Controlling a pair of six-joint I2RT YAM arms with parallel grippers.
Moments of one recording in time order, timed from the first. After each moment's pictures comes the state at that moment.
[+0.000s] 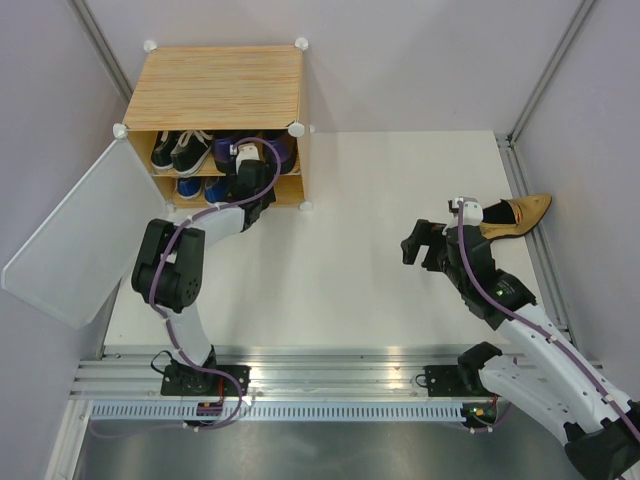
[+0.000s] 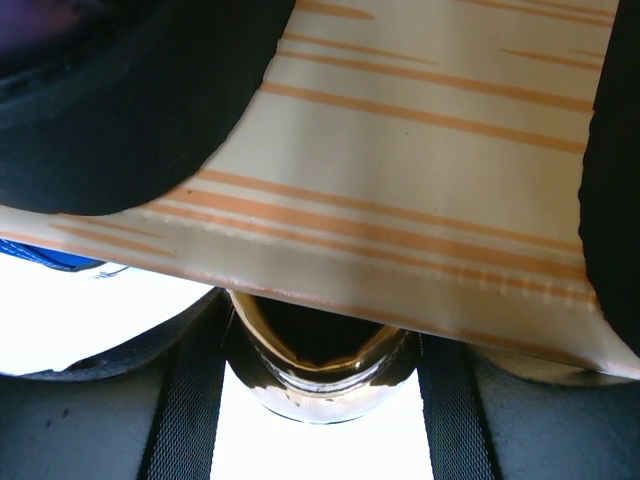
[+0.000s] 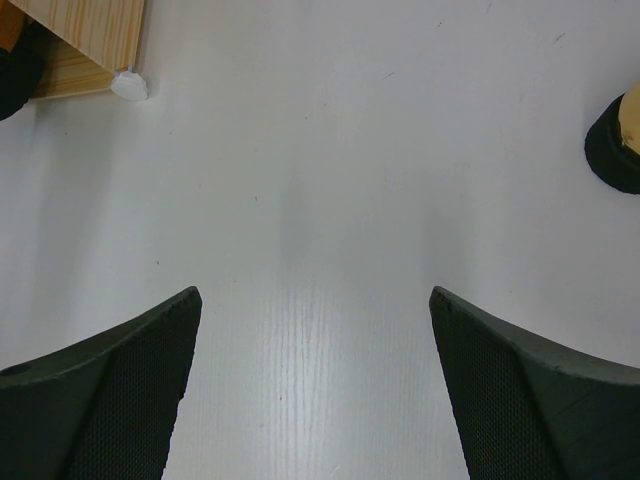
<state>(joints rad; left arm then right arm) -0.29 1.85 1.14 0.13 -0.42 -0.28 0.50 0.79 0.71 -0.42 0.26 0.49</state>
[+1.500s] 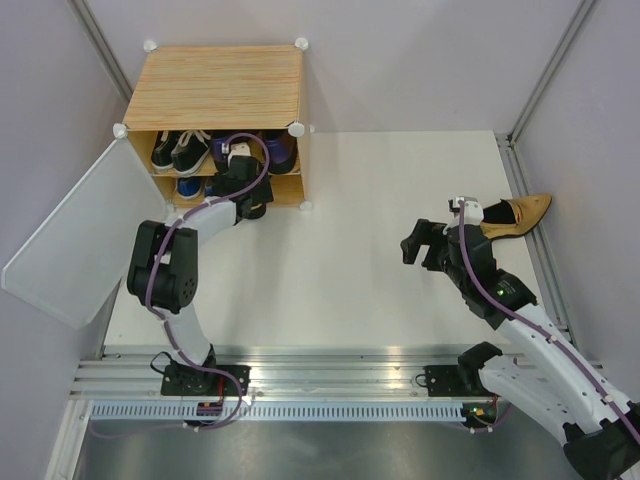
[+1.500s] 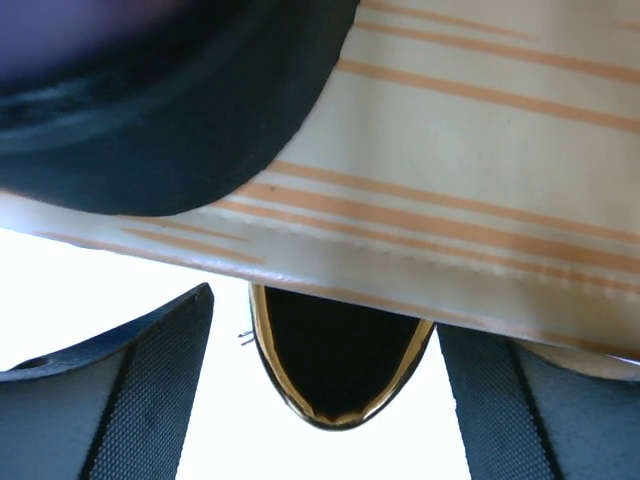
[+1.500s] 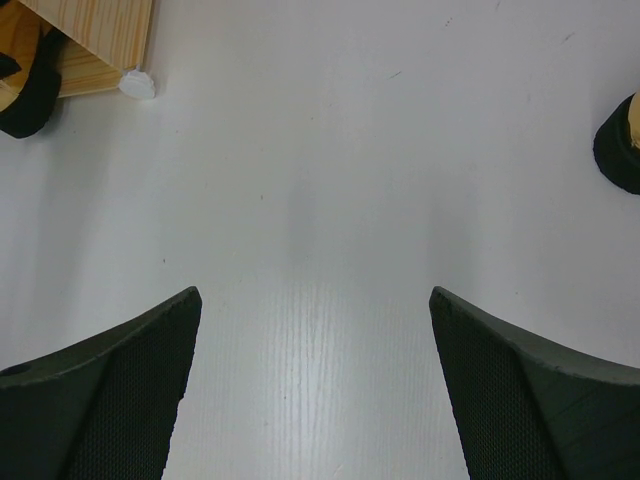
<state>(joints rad) -0.24 1.83 1.20 -0.04 -0.33 -0.30 0.49 0.78 0.71 -0.42 0.23 0.49</state>
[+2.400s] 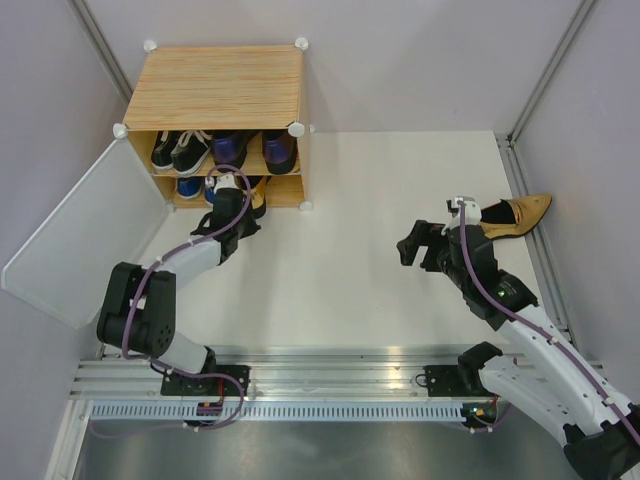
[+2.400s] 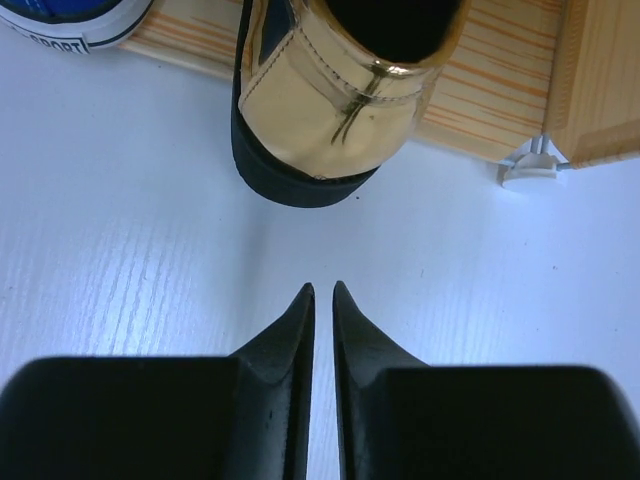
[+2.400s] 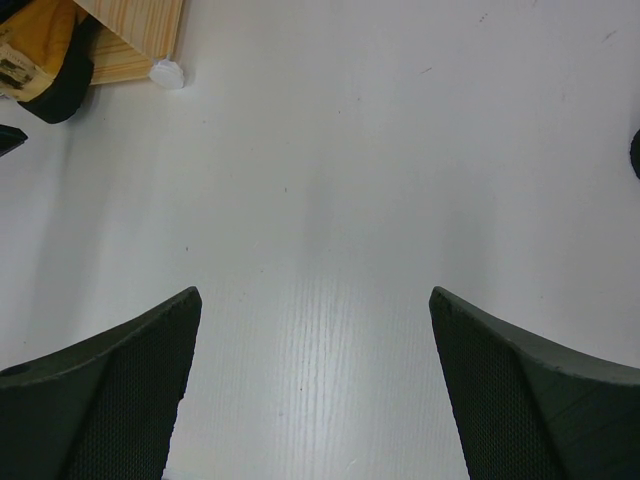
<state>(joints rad) -0.24 1.49 0.79 0.07 -0.17 -0.49 0.49 0.78 0.71 -0.41 0.17 0.49</state>
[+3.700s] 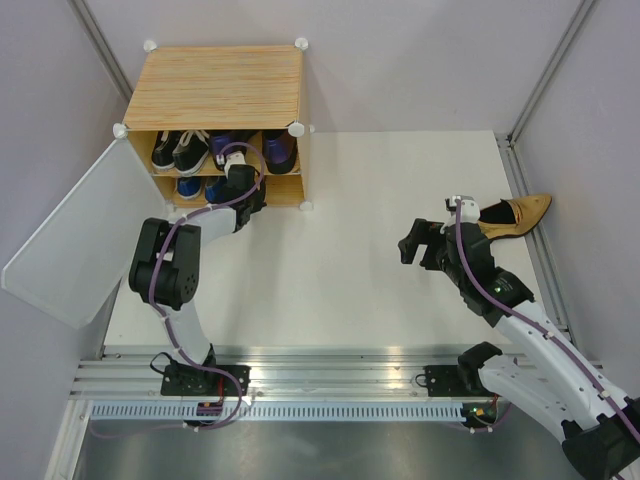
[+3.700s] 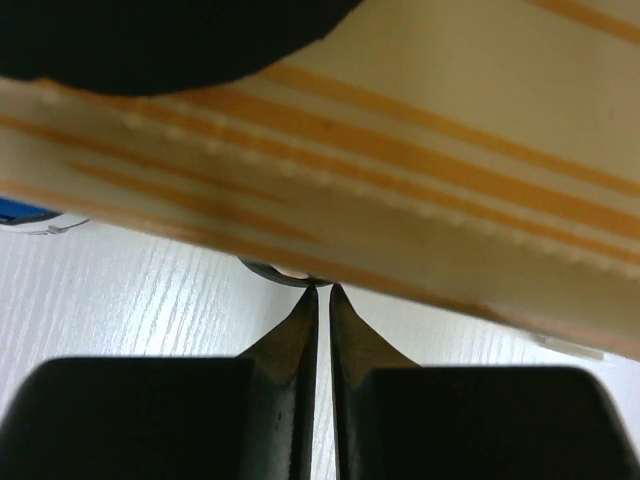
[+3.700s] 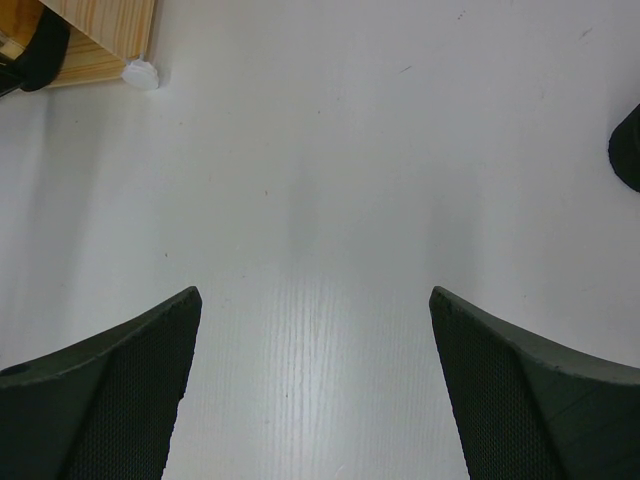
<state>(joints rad) -0.22 1.86 1.10 0.10 -0.25 -0.44 0.48 0.81 0.71 -0.40 0.20 0.48</state>
